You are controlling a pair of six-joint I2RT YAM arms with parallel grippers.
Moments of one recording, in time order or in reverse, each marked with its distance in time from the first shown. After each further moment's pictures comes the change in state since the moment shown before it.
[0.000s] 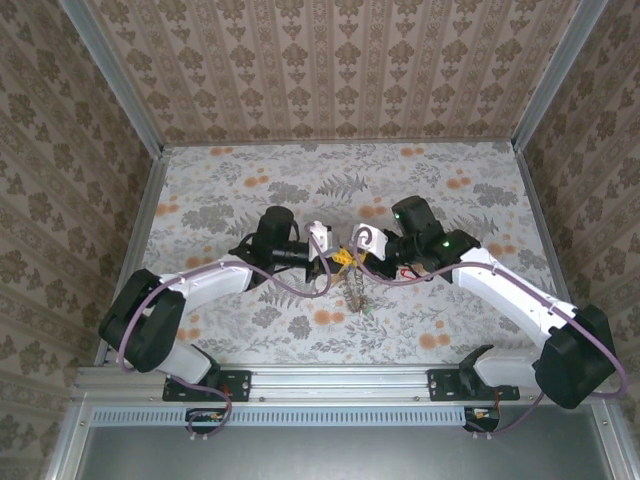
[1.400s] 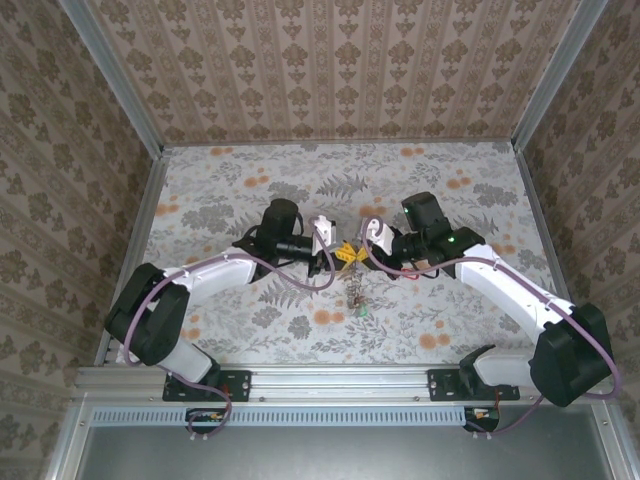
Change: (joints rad) left arm -0.002 0.040 0.098 -0.119 0.037 0.061; right arm -0.070 0.024 0.008 -0.008 -0.116 0.016
